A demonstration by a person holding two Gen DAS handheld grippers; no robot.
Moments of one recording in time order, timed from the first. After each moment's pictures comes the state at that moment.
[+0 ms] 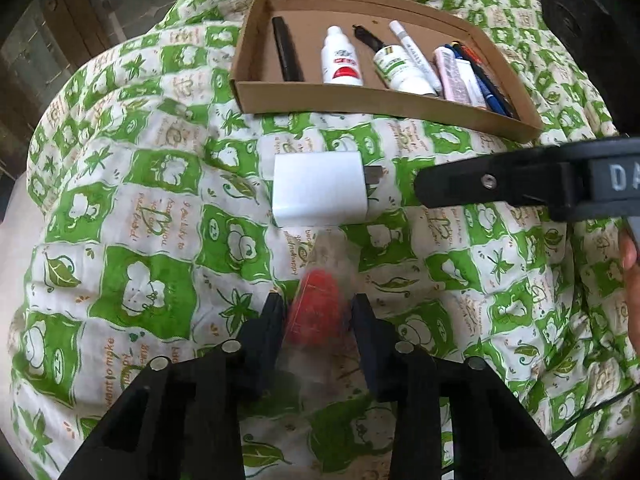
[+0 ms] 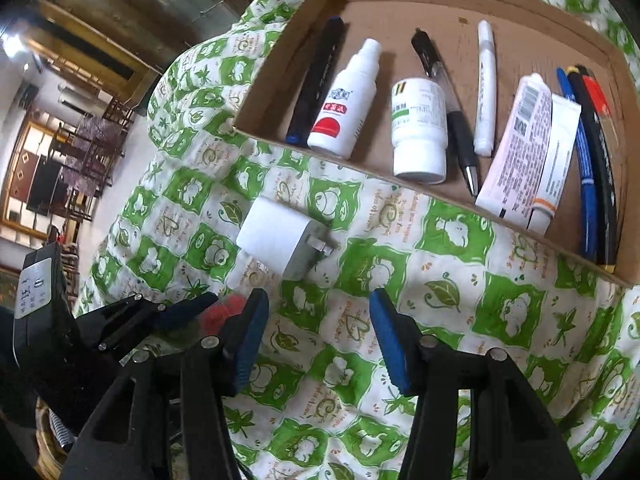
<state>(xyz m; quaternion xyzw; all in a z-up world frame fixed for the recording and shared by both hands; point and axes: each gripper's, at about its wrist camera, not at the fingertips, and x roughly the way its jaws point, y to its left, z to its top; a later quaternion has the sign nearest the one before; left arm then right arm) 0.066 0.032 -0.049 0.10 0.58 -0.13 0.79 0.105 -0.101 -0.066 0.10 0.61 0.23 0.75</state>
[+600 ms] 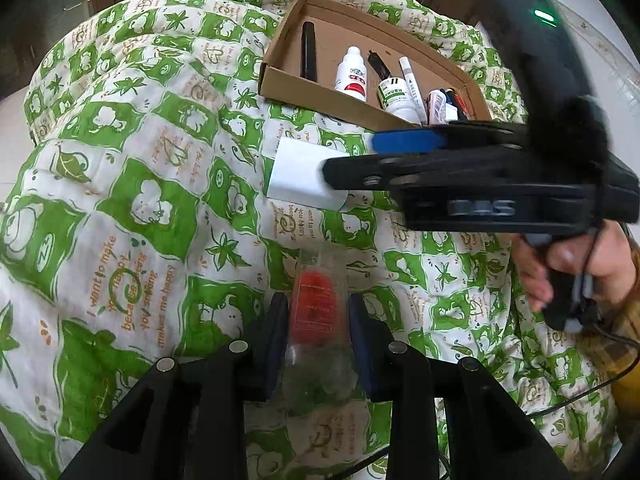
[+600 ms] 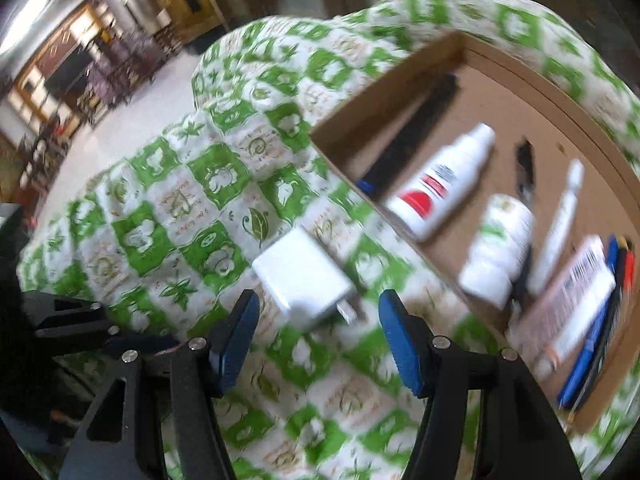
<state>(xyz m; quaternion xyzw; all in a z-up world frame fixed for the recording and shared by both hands) 0.034 0.070 -0.032 -0.06 0.59 -0.14 0.79 0.120 -0.034 -0.069 -0.09 0.55 0.32 0.77</state>
